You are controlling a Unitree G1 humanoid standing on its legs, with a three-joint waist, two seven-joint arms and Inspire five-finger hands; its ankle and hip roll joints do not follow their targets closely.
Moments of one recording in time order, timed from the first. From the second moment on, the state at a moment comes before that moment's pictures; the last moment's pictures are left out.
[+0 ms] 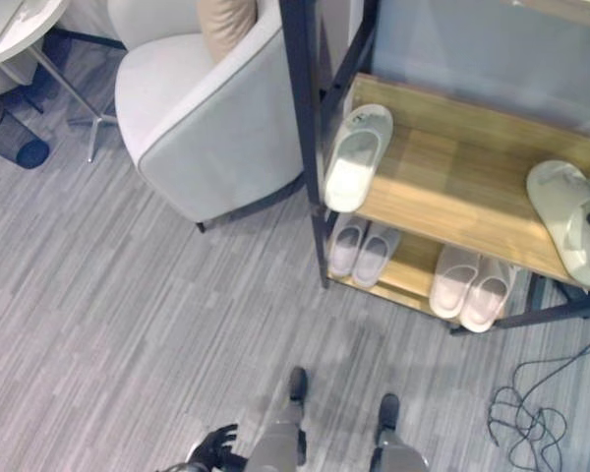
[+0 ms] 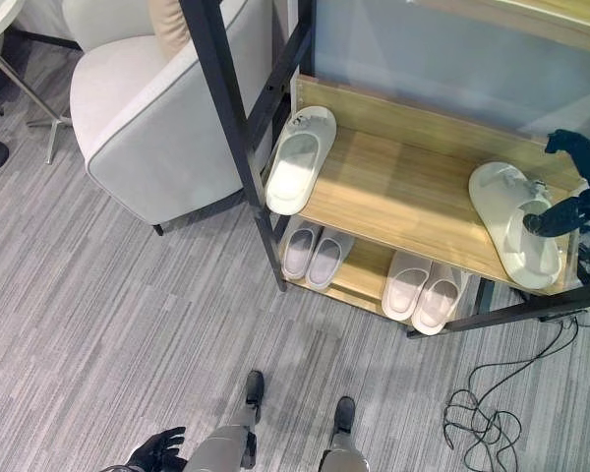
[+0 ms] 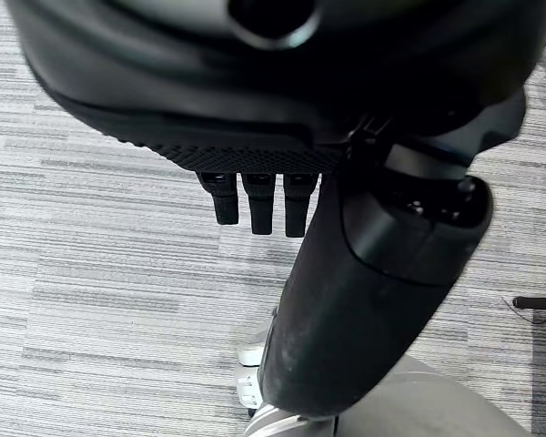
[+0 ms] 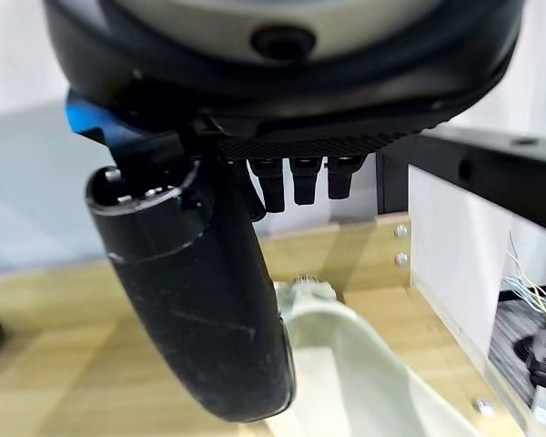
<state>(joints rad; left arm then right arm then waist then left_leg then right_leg) 0.05 0.29 -0.19 1.10 -0.03 -0.12 -0.01 -0.50 -1.35 0.12 0.55 -0.05 -0.09 0.06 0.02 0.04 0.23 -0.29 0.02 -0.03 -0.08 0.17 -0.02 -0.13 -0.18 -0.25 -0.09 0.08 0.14</state>
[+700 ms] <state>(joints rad) 0.05 0.25 -0.03 1.17 -0.17 -0.12 -0.03 -0.52 -1.38 0.22 0.55 -0.16 -0.08 0.10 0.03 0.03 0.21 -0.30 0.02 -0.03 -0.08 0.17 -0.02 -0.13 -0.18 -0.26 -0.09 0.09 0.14</state>
